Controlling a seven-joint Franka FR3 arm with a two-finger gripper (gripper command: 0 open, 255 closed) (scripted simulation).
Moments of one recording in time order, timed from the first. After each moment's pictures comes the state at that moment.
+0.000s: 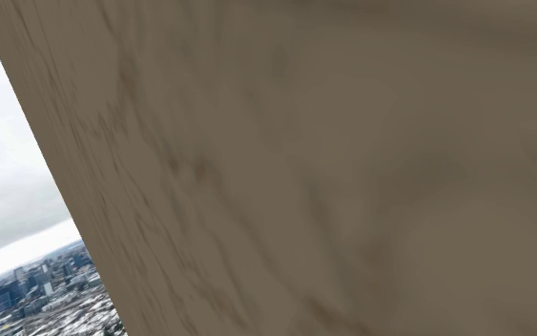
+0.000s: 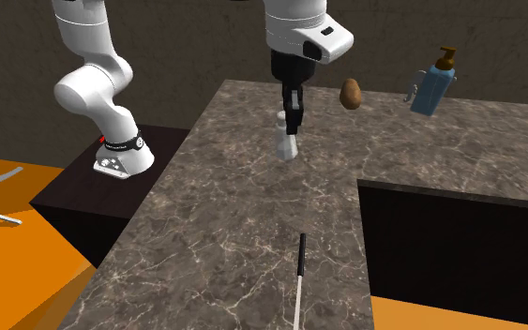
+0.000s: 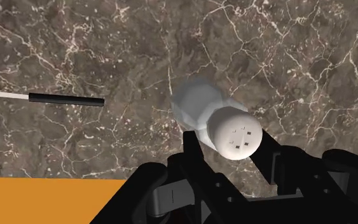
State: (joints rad) arm -0.06 0.27 -0.34 -1.44 0.23 1.67 -0.61
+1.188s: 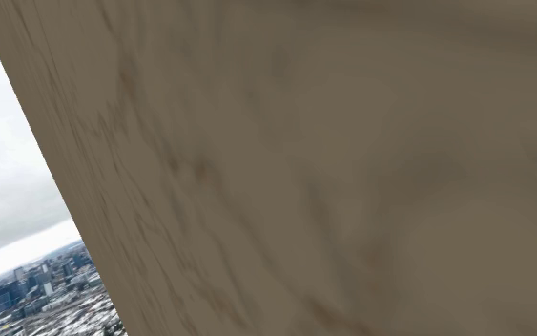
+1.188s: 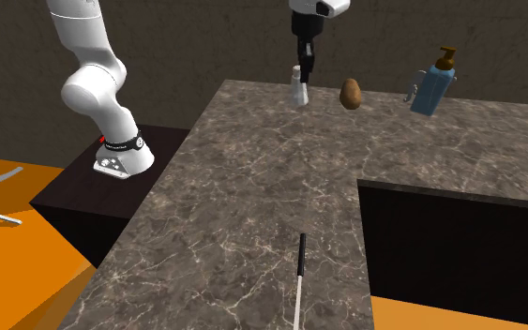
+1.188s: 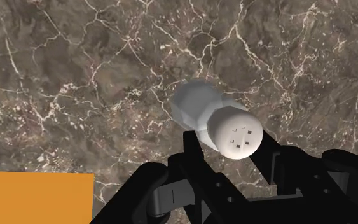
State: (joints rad) arm 0.21 0.17 -0.19 -1.58 0.17 1.77 -0.20
